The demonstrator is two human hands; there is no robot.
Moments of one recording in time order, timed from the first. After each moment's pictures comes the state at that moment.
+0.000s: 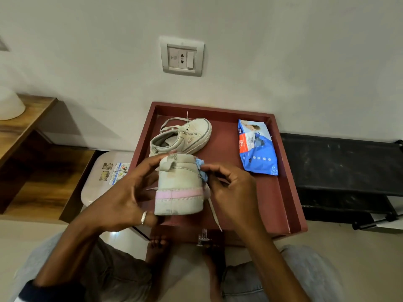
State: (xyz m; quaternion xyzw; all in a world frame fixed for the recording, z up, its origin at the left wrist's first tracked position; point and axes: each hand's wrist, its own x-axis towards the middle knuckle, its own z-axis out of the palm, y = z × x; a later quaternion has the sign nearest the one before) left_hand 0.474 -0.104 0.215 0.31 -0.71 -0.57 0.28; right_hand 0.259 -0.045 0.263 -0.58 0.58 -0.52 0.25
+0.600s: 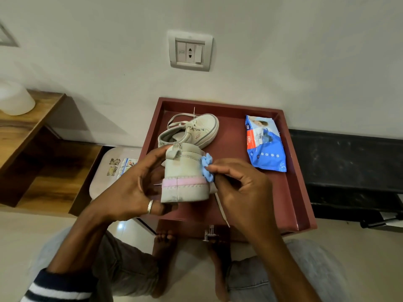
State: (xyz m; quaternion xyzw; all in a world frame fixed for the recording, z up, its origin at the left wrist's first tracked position) left_hand 0.478 -0.099 0.238 0.30 -0.65 -0.64 0.26; right_hand 0.255 -0.033 0.256 -0.60 0.56 -0.53 0.19
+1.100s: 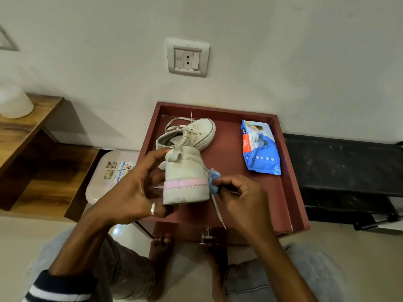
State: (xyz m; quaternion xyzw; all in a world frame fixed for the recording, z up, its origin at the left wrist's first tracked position) left_hand 0.473 -0.092 0.243 0.30 -0.67 -0.62 0.29; right_hand 0.240 -0.029 0.226 -0.55 0.63 -0.49 0.24
